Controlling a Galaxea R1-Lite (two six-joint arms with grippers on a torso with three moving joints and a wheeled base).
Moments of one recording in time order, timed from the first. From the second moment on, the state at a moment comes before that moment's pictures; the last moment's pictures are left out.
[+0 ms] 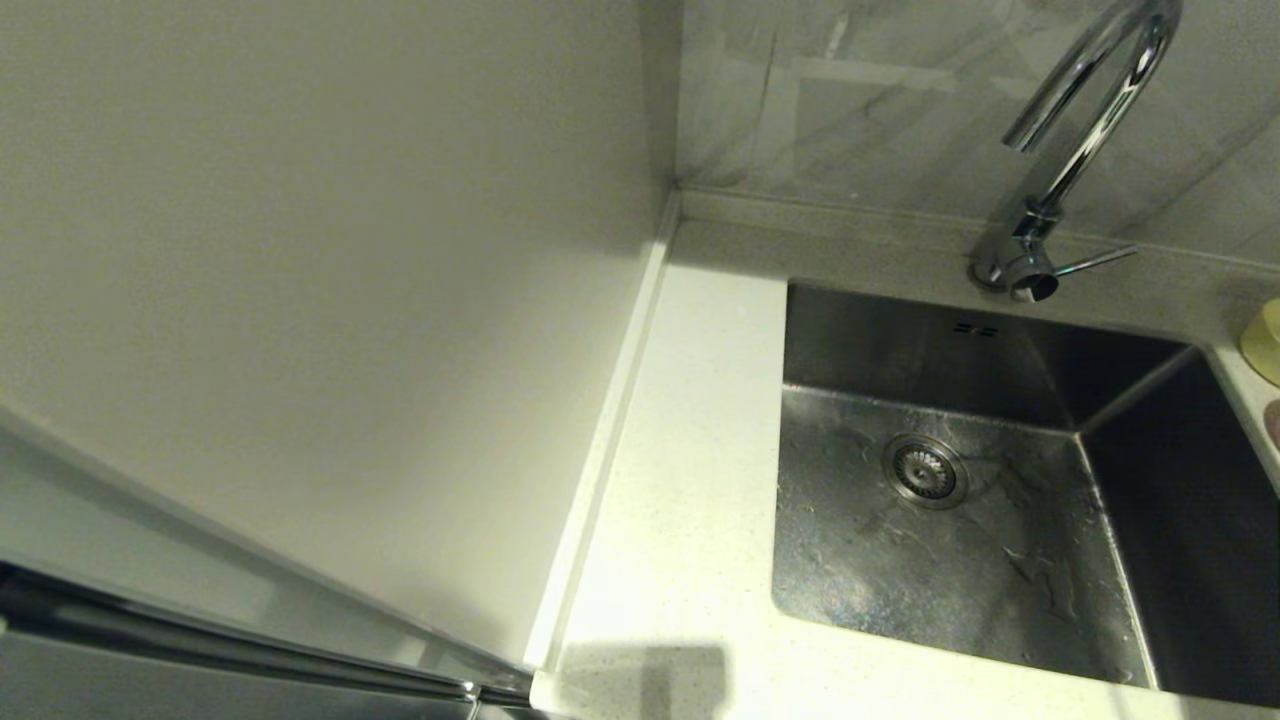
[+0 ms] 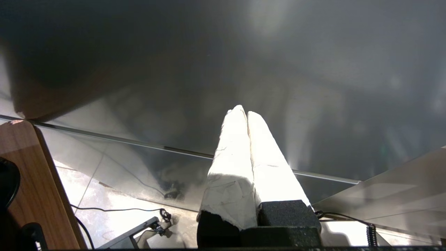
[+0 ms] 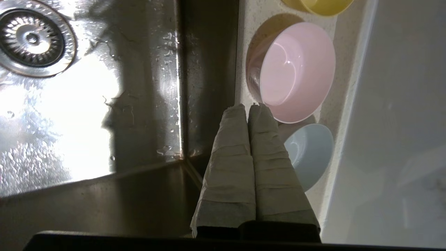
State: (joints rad) left arm 0.00 0.00 0.00 -0.01 0.00 -0.01; right arm -0.35 1.79 -1.96 0.93 -0.30 -0.17
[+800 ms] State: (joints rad) left arm 0.00 0.00 0.00 -0.01 0.00 -0.01; right arm -0.52 2.03 -1.99 0.60 -0.18 -0.23
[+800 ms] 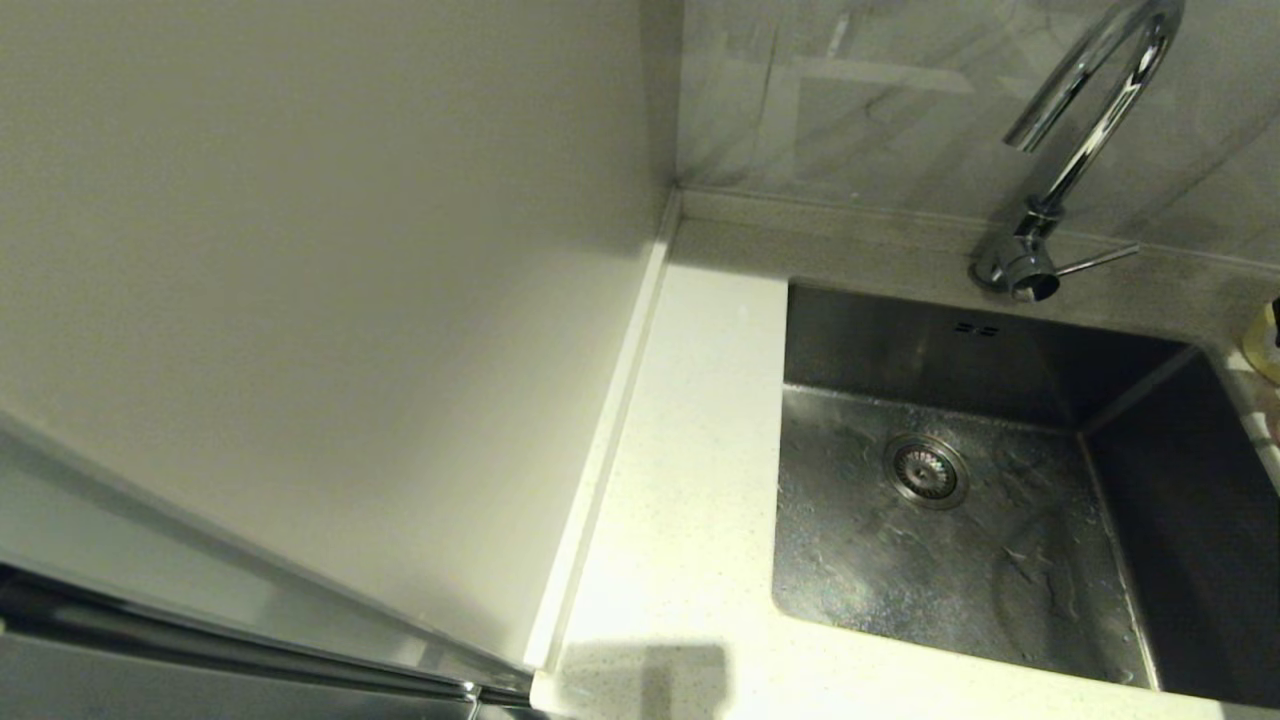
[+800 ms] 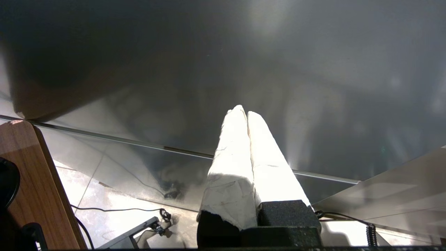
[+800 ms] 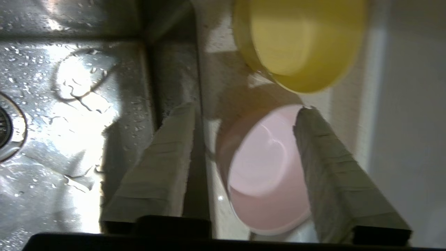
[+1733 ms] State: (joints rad) left arm 0.00 0.00 0.00 -0.01 0.00 -0.01; right arm -0.56 2.20 -2.01 0.31 -0.01 -0.25
